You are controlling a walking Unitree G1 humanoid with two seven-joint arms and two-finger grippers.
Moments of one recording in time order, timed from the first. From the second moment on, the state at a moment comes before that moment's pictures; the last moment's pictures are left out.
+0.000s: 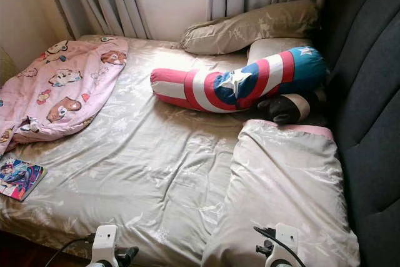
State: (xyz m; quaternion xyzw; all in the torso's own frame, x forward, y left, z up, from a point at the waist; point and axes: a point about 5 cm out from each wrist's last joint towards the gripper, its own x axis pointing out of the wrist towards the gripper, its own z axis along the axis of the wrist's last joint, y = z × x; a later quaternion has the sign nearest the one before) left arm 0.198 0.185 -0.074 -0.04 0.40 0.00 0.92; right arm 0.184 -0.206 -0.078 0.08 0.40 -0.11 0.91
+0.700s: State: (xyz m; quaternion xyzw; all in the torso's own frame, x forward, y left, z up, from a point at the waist) left arm 0.196 0.185 -0.075 -0.04 0.41 0.00 0.91; right arm 0.179 -0.199 -0.082 0.09 0.41 -0.11 0.90
